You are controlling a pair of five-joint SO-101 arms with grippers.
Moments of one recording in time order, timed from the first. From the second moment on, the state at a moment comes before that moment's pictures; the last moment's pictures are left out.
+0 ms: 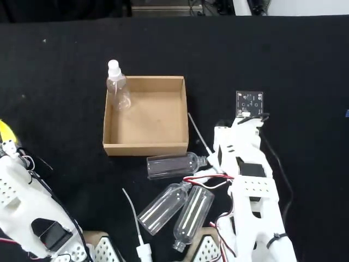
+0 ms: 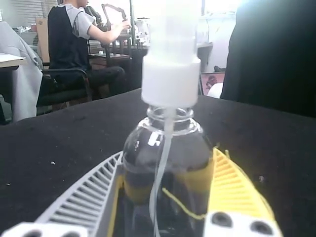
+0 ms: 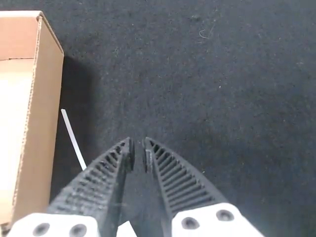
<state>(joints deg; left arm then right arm) -50.9 33.4 64.7 -94.9 -2.2 4.2 -45.6 76.8 18.5 2.5</state>
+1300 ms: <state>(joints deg) -50.6 18.4 66.9 -83.1 -2.2 4.3 -45.6 76.8 18.5 2.5</state>
